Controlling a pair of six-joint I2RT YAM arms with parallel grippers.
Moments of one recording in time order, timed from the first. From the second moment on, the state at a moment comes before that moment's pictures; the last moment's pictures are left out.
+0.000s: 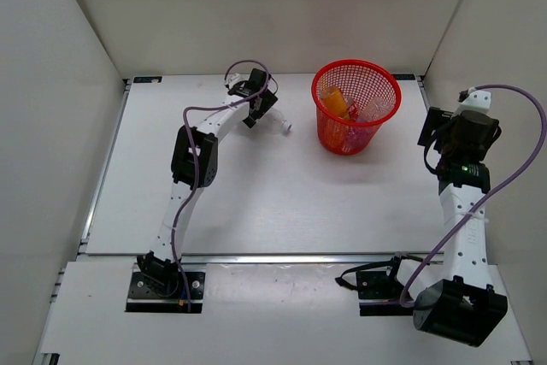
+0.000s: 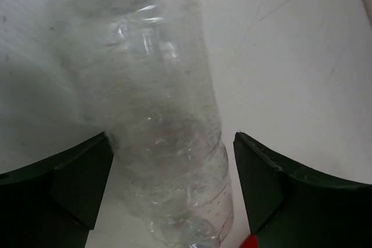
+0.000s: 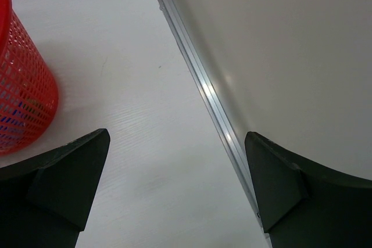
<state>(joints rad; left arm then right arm) -0.45 2.53 2.22 -0.62 -0.31 -1.14 -0.29 0.99 0.98 -0.36 0.16 -0.08</state>
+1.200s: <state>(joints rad) -0.78 2.34 2.46 -0.02 -0.35 -0.62 -0.25 0.82 0.68 -0.37 0.10 0.14</state>
